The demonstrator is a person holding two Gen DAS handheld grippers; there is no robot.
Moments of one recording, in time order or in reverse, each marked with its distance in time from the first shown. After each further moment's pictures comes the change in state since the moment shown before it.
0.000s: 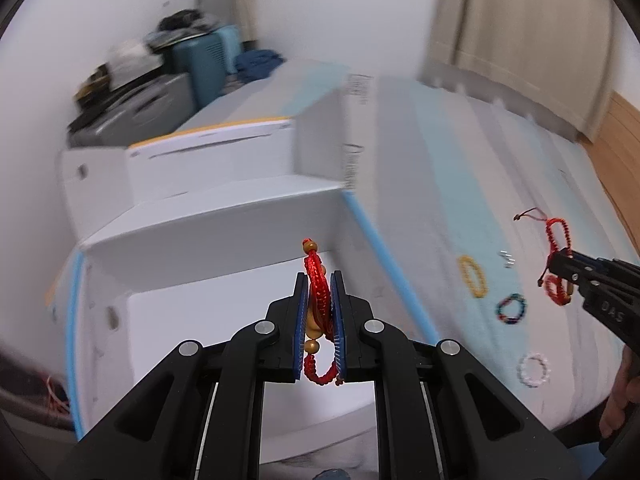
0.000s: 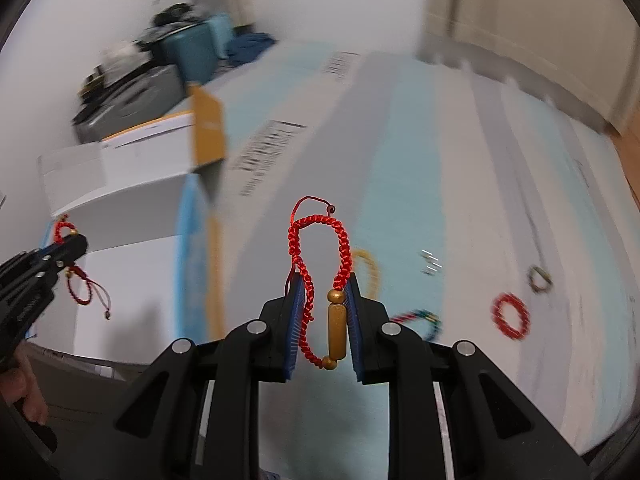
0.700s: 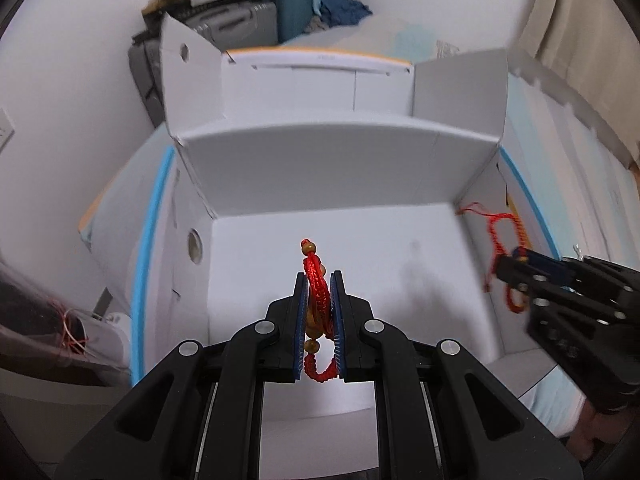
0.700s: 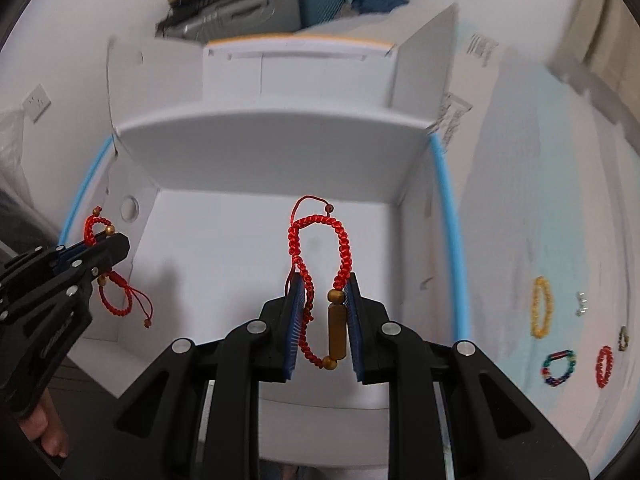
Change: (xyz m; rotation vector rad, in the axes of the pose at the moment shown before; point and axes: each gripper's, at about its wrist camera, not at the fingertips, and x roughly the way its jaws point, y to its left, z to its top) left arm 0.030 0.122 -0.043 -0.158 0.186 0.110; right arm 0.097 0.187 -0.005 -0.237 0.204 0.151
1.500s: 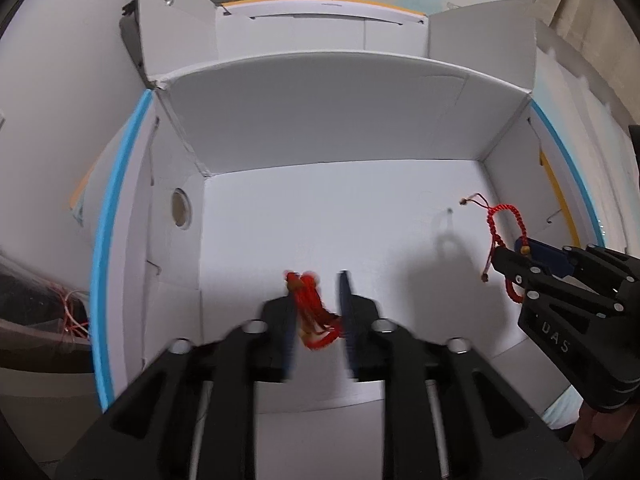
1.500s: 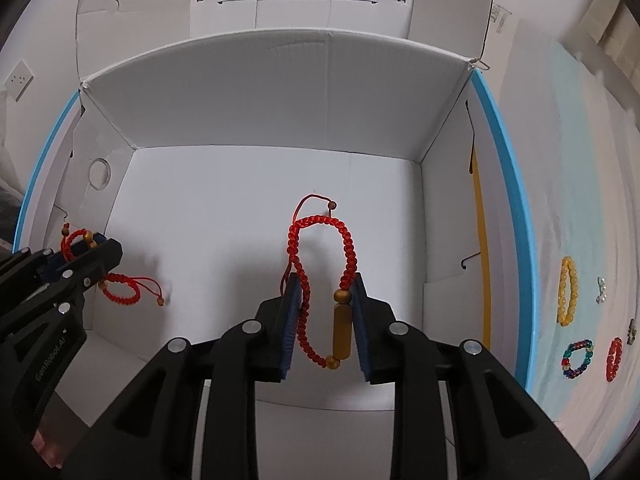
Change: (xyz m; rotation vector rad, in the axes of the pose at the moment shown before) left arm 0.039 0.005 -0.008 0.004 0.116 0.047; right arm 0.046 0.004 -0.006 -0.002 0.102 -0.015
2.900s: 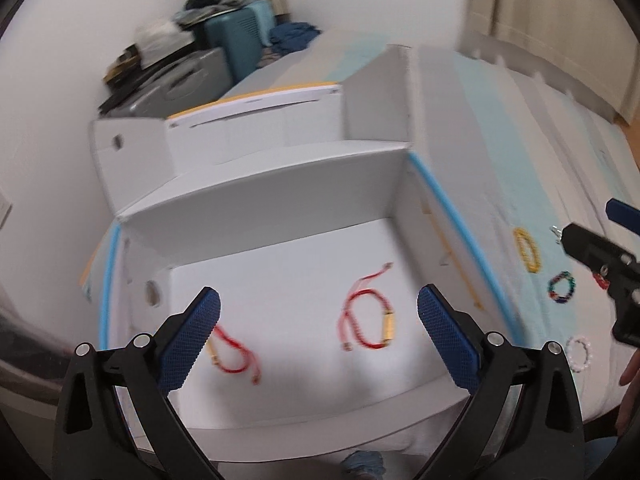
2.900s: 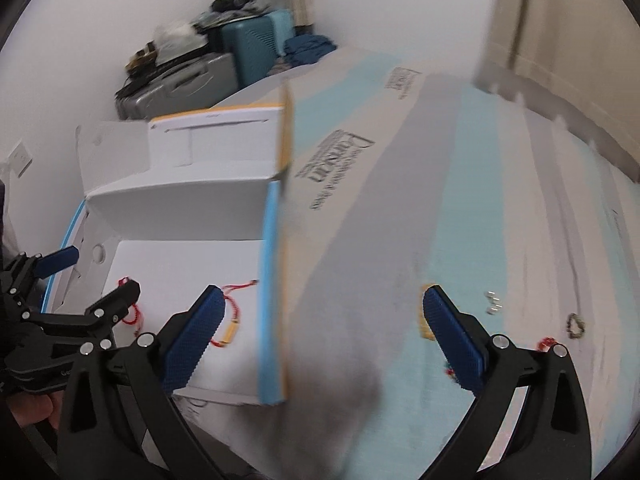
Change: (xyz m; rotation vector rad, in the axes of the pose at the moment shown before) left arm -0.073 -0.111 0.012 0.166 -0.218 0.001; right arm -0.146 -0.146 -0.047 0.164 -0.335 -0.094
